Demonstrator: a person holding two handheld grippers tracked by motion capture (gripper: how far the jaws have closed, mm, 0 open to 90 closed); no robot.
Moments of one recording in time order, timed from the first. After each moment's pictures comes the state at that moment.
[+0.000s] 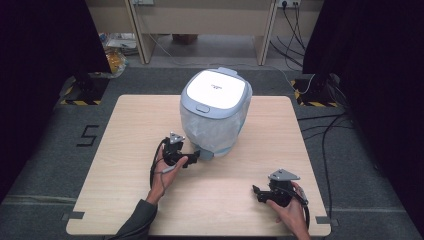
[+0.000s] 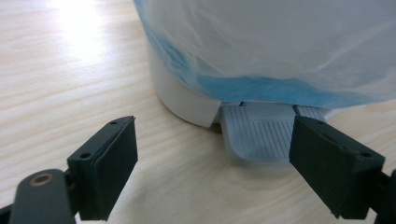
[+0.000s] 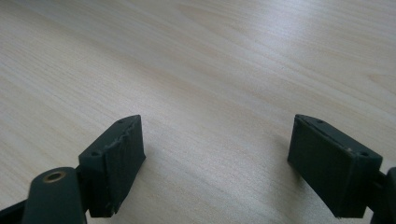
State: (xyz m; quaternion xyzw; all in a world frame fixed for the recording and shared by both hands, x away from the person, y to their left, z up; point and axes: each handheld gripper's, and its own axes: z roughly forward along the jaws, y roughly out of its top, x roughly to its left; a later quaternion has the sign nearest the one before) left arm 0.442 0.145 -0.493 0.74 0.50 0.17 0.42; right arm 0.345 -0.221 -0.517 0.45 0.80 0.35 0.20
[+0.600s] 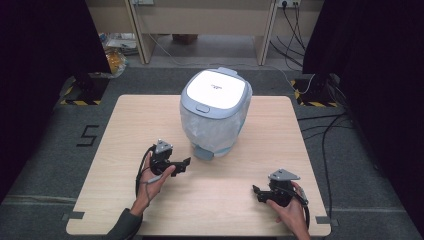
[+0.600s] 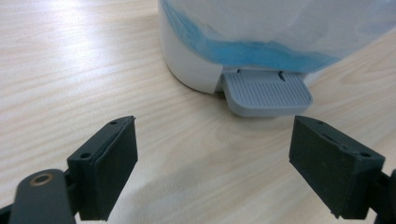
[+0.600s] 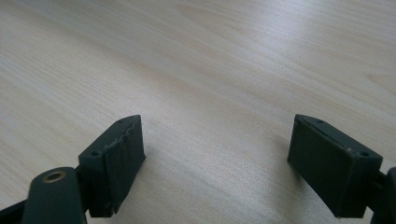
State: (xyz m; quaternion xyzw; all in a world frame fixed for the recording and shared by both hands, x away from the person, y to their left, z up) left arm 0.405 0.176 -0.490 0.74 0.48 0.17 0.43; right arm 0.345 -0.221 -0.517 0.45 0.80 0.35 0.20
